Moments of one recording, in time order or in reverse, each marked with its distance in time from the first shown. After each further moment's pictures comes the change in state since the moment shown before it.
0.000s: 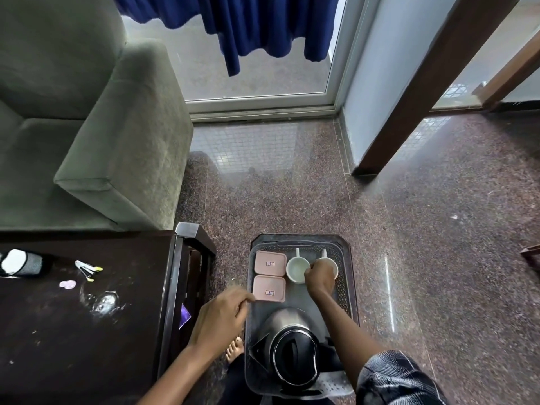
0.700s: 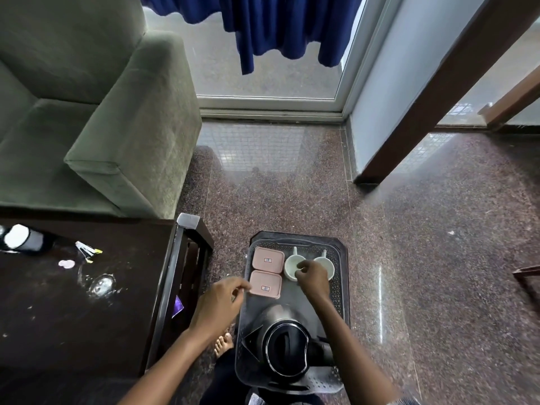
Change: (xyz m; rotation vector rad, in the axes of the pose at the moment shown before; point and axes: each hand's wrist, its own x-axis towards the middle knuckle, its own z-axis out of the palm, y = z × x) left_hand 0.005 -0.001 0.005 -0.134 -0.045 -0.168; right_hand -0.028 -0.005 -0.016 -0.048 -0.098 -0.225
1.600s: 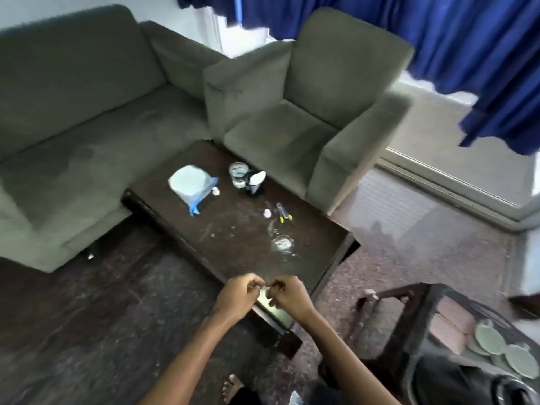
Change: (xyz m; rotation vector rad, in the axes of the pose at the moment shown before) left_hand -0.269 -0.312 -0.146 -0.383 0.442 -0.416; right_hand -0.334 -0.204 0.316 -0.182 -0.688 -0.609
